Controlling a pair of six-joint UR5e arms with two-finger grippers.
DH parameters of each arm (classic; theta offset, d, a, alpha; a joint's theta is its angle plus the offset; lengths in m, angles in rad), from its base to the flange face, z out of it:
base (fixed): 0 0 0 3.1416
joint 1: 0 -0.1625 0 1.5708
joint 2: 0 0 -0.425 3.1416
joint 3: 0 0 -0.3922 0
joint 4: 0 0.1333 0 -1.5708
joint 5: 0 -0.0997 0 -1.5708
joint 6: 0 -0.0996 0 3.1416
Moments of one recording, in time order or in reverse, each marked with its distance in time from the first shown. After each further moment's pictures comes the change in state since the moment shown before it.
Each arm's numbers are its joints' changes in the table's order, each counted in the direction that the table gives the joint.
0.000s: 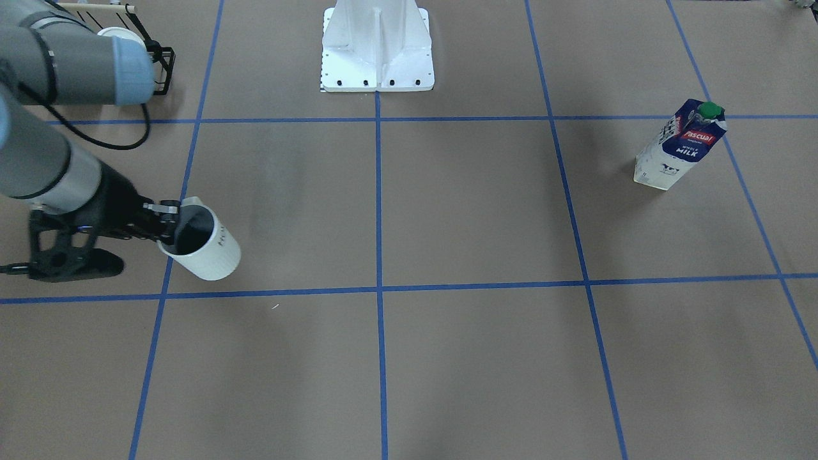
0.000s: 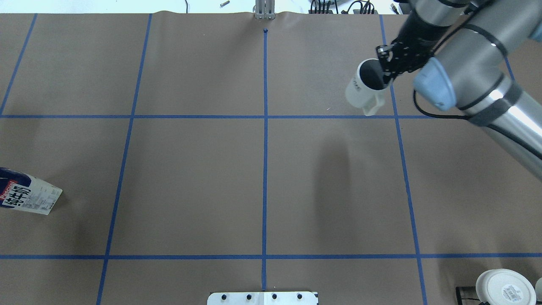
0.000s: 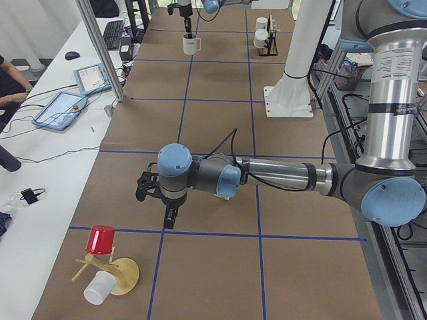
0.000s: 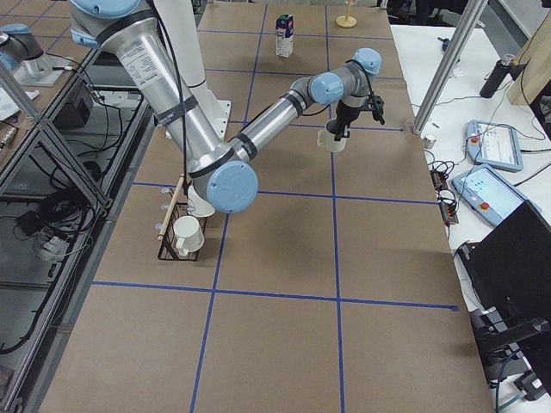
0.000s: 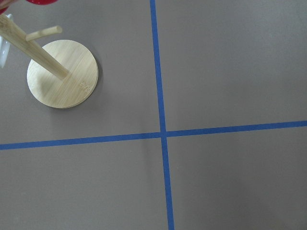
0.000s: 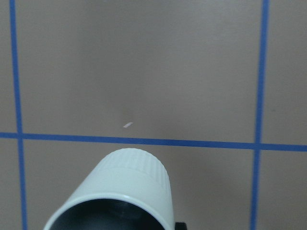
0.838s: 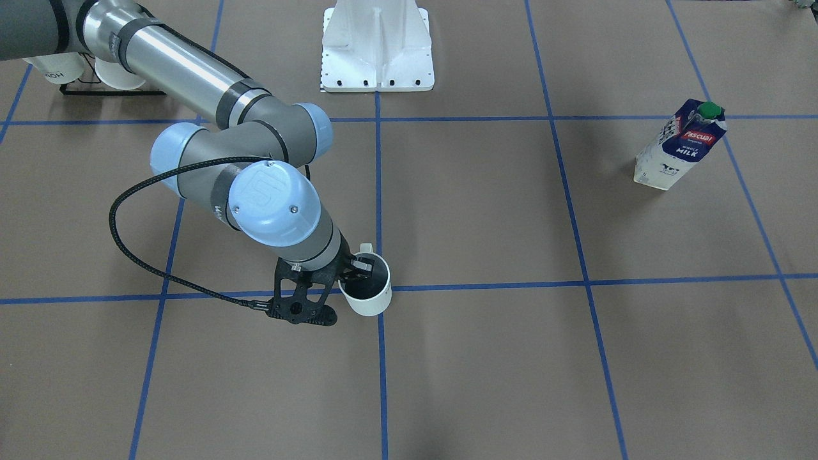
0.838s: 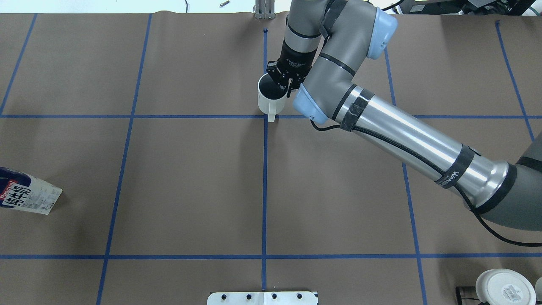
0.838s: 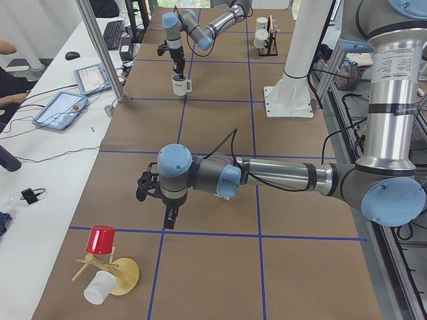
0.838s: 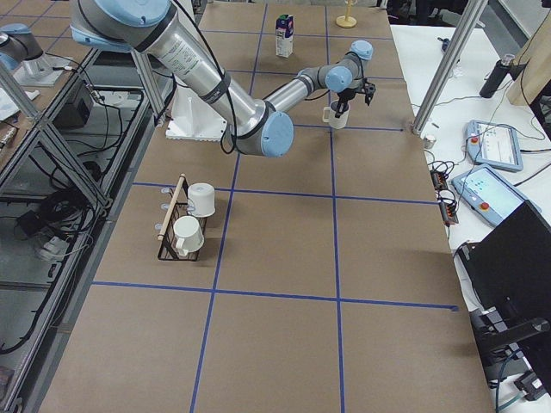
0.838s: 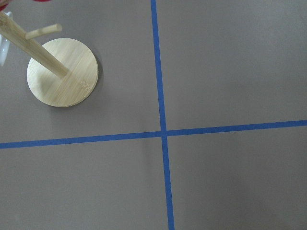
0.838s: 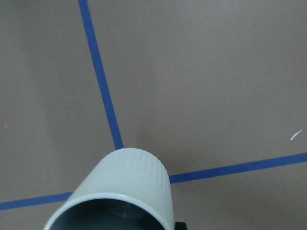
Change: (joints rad) left arm 0.000 0.000 -0.002 0.001 0.000 0.000; right arm 0.193 -0.288 -0.473 0.348 0.075 -0.440
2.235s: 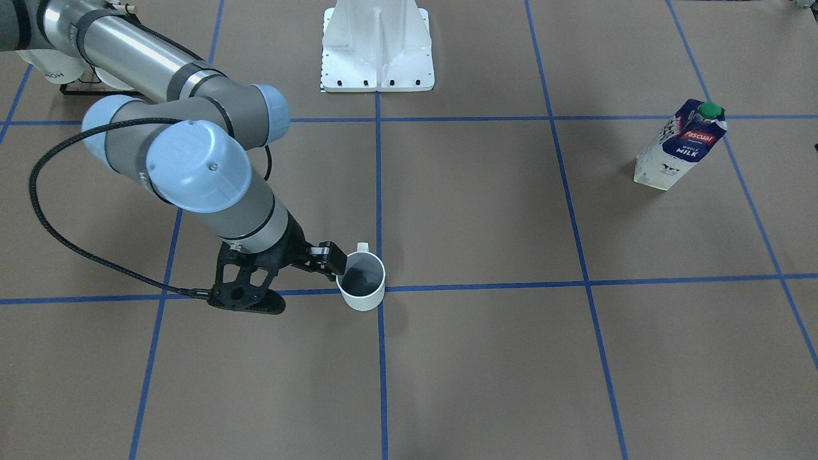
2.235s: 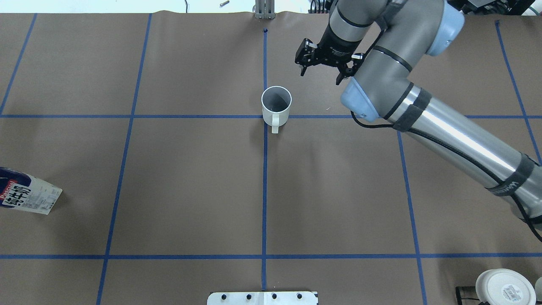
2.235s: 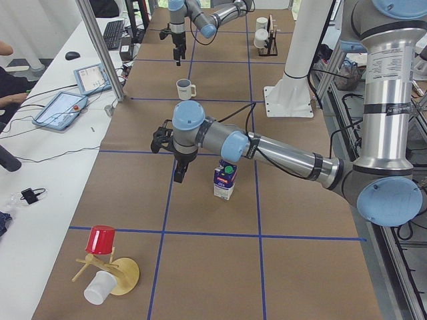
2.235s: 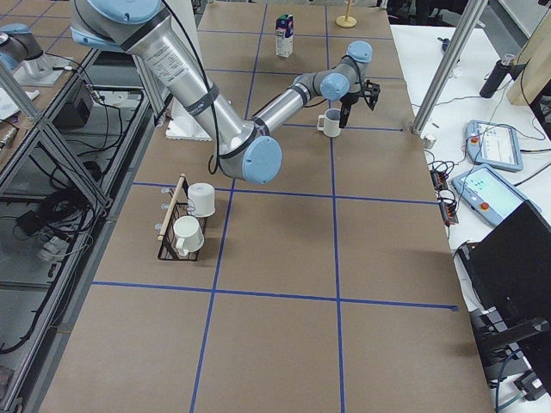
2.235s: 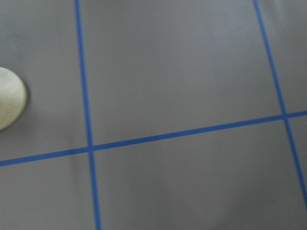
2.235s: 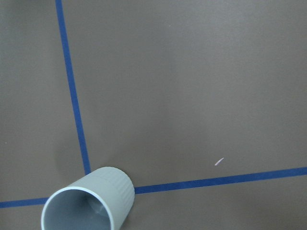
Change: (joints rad) left arm -0.227 -0.074 -0.342 0.012 0.036 0.188; right arm -0.108 0.221 0.307 -0.010 0.003 0.068
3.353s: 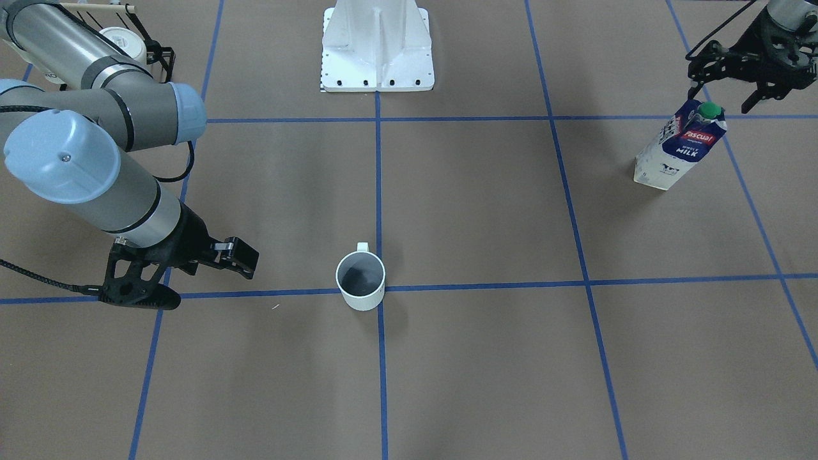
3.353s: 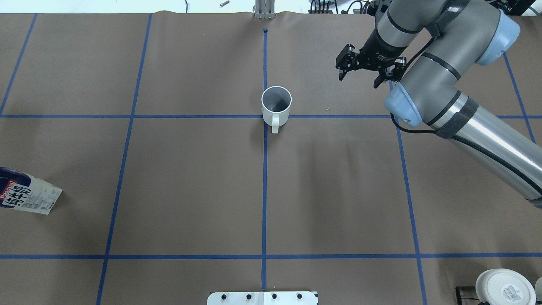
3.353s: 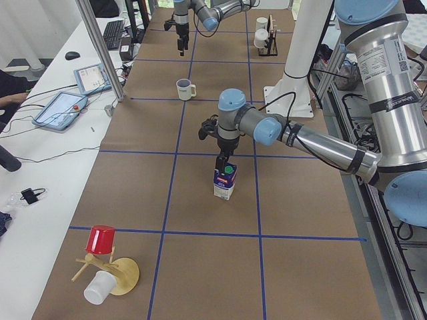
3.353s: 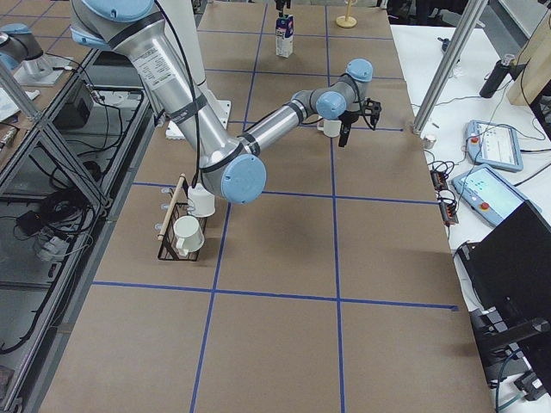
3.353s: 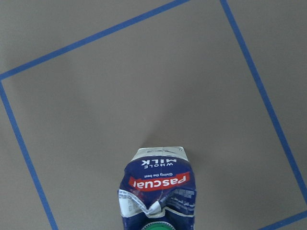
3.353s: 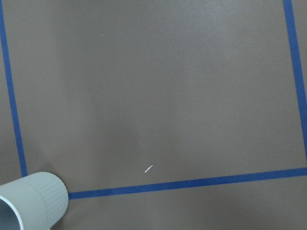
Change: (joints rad) left arm -0.286 -0.236 -0.222 -0.007 -0.200 0.032; right arm -0.044 0.125 0.063 0.007 -0.015 0.073
